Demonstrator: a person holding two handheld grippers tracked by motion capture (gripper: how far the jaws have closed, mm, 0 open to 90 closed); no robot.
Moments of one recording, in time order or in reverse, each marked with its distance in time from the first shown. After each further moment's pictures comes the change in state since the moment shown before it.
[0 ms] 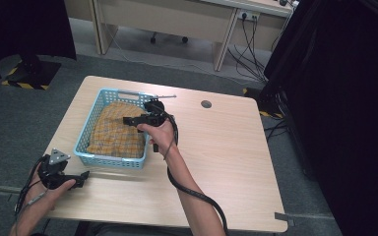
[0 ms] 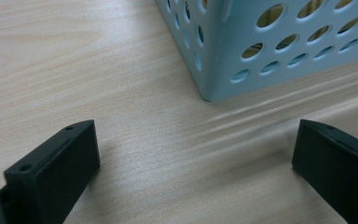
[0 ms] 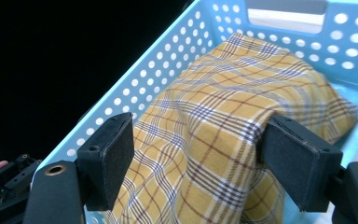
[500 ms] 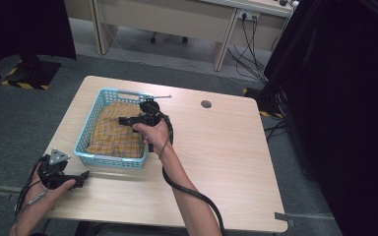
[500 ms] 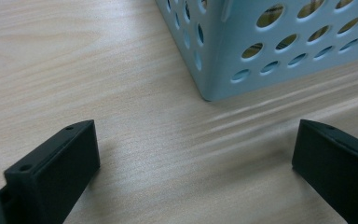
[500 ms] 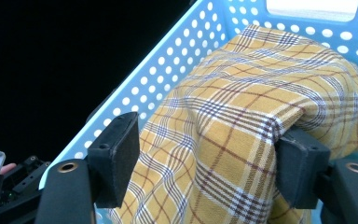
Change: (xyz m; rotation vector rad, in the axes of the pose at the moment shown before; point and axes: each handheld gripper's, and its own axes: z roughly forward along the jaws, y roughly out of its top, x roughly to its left) left arm 0.000 0.000 0.000 0.000 0.000 0.000; right arm 0.005 0.000 0.016 0.022 0.033 0.023
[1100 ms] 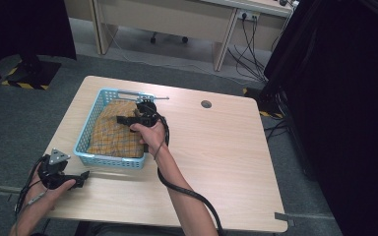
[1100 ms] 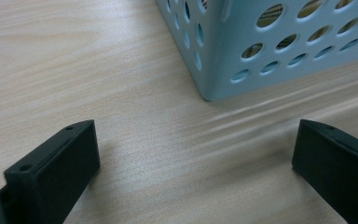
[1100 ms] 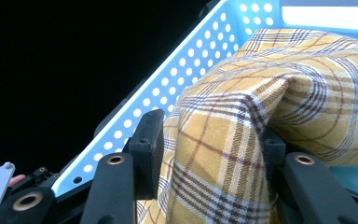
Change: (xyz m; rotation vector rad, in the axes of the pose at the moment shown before) left arm 0.000 0.000 0.000 0.000 0.000 0.000; right arm 0.003 -0.002 0.010 -0.051 0.041 0.002
